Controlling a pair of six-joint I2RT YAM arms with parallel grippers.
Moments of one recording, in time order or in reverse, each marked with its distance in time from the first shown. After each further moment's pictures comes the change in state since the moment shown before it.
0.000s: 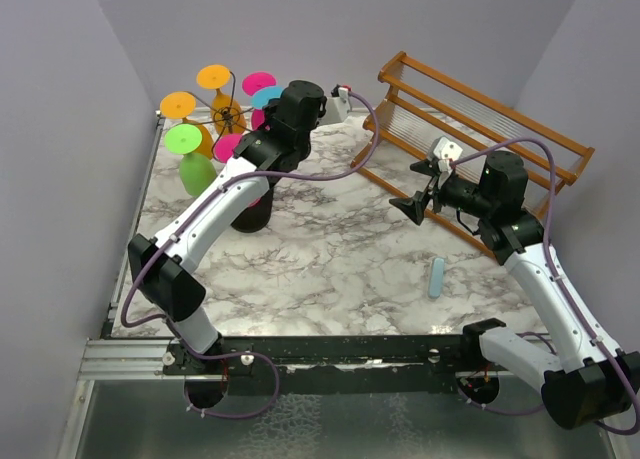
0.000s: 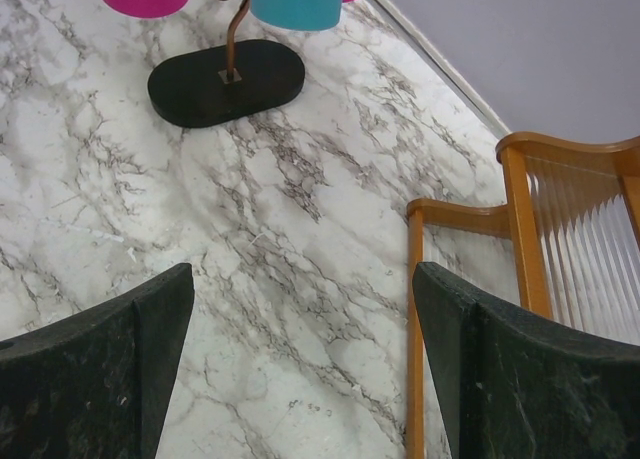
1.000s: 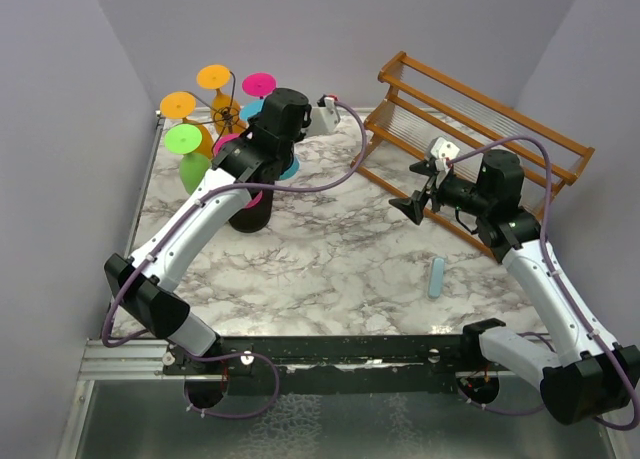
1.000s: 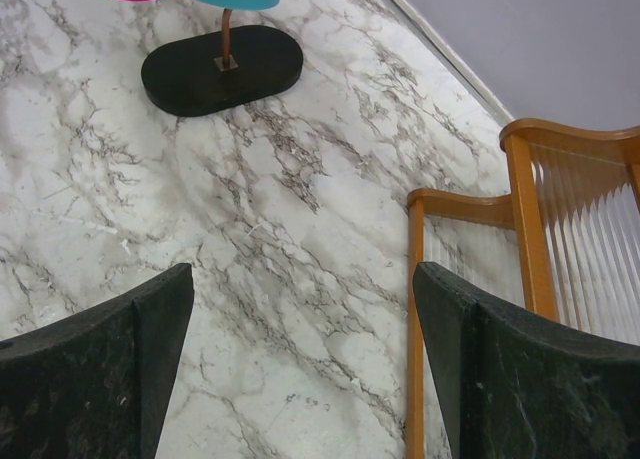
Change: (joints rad) left arm 0.011 -0.126 -0.069 -0.124 0.049 -0.047; right arm -0.006 0.024 -0.006 0.000 0.000 -0.017
